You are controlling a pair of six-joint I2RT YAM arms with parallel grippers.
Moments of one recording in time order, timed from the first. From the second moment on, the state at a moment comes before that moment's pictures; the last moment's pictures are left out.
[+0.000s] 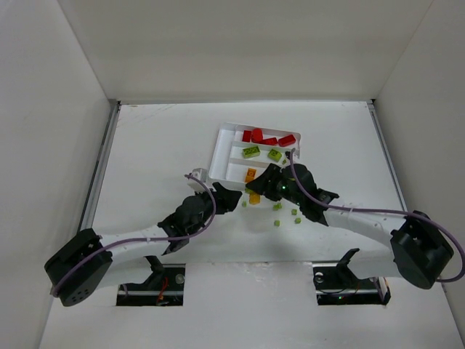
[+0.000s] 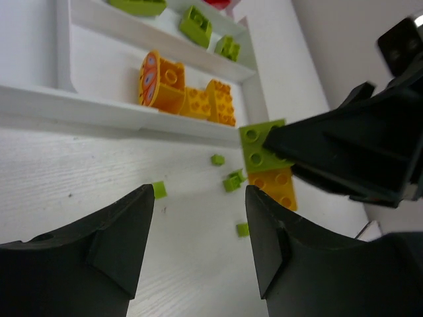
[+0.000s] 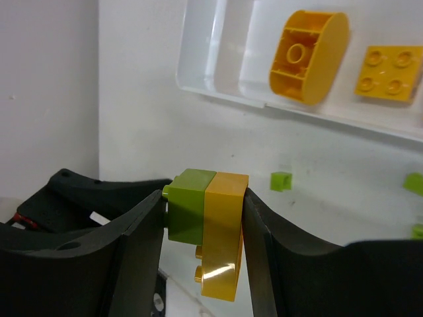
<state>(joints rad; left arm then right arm) -0.88 1.11 0.26 0.61 -0.27 -0.81 0.72 1.27 0.63 0.21 0.00 0.99</state>
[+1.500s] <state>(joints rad) -1.01 1.34 0.31 0.87 -0.33 -0.83 0.75 1.36 0.66 0.28 0.02 1.14</state>
